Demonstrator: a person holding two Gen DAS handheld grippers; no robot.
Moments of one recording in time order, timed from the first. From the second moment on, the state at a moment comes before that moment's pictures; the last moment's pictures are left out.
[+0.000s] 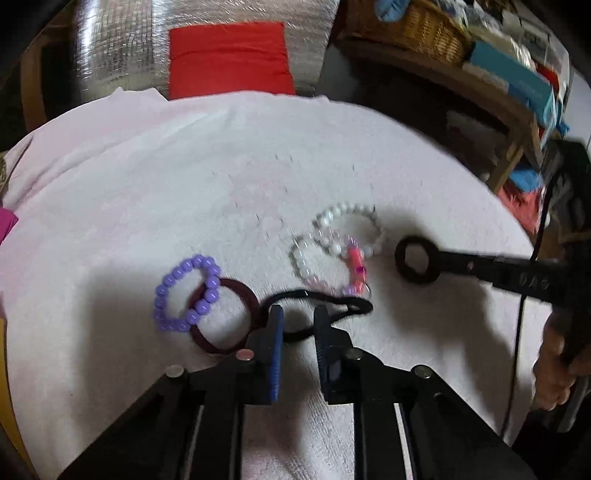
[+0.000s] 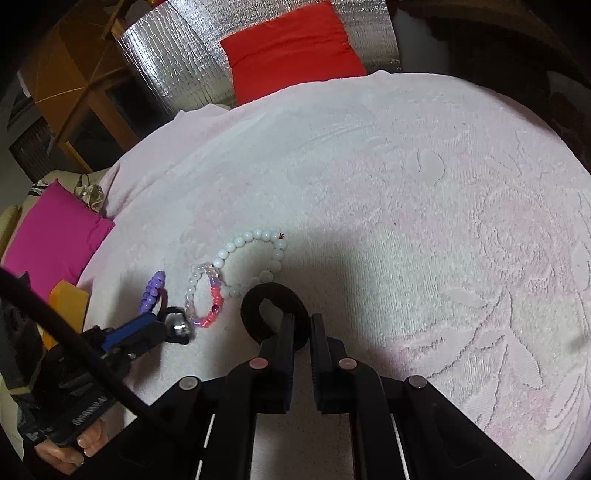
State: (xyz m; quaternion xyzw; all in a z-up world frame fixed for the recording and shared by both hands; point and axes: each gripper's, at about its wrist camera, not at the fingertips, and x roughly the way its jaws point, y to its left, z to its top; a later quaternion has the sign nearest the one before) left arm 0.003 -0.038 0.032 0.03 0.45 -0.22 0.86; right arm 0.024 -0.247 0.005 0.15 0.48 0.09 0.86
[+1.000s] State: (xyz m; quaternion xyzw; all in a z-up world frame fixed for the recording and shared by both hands) left arm -0.004 -0.082 0.034 0.06 0.45 -0.19 0.87; right arm 0.024 -0.255 0.001 0.16 0.48 0.09 0.86
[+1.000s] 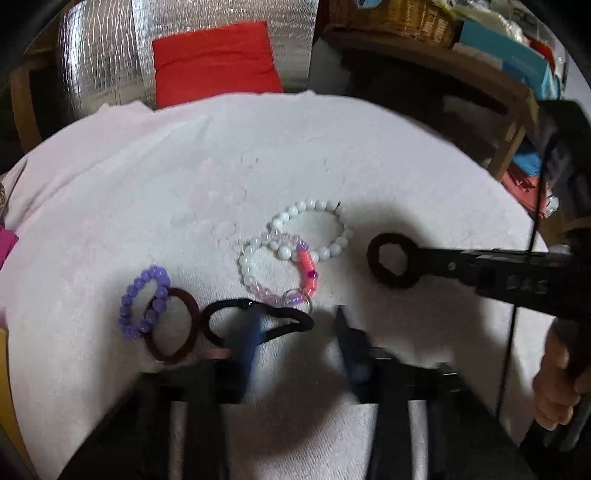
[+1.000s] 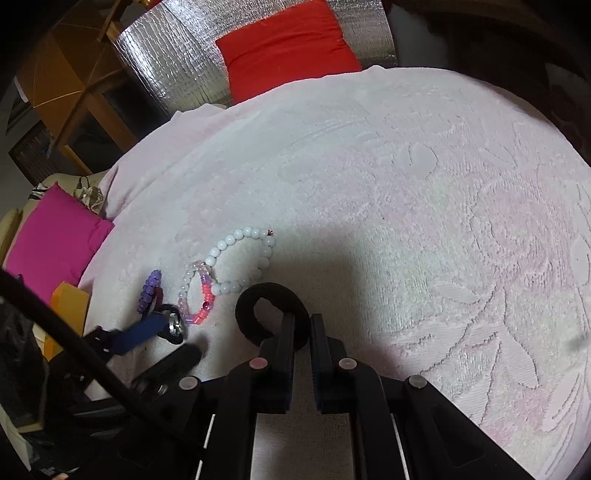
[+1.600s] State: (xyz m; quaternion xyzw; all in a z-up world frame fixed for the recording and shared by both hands) left arm -0.031 -0.024 0.079 0.01 0.39 -0.19 0.90; right arm 0.011 -0.233 0.027 0.16 0.43 0.14 0.88
